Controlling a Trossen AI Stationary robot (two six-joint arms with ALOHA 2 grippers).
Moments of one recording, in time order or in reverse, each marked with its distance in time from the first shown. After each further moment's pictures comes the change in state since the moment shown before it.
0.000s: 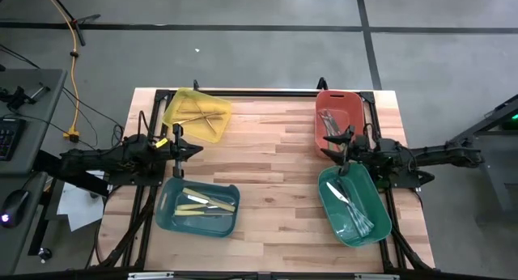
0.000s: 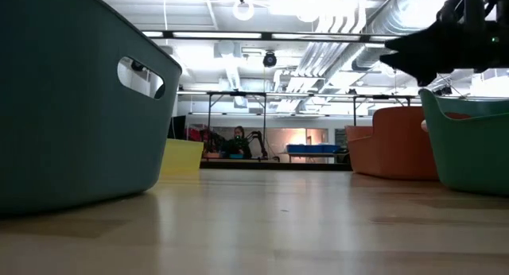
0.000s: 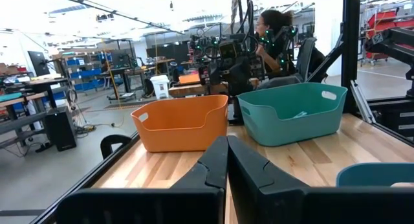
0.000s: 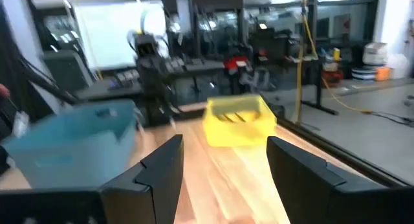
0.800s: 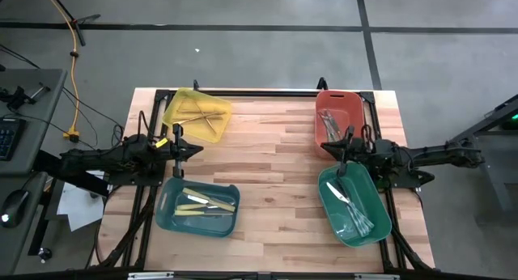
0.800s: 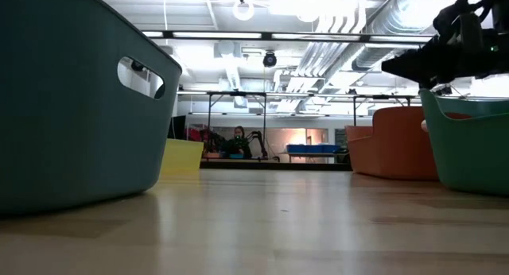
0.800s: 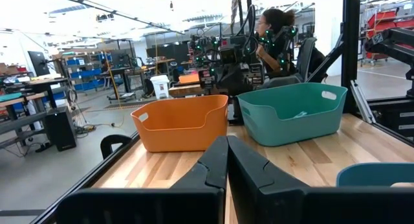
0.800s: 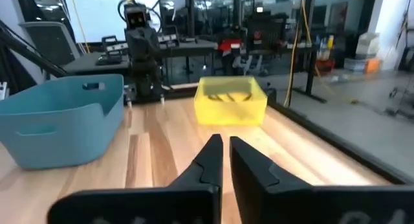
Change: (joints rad) left arm 0.000 0.000 0.000 0.000 0.000 0.000; right arm 0.000 0.000 0.000 -0.092 0.026 -0.052
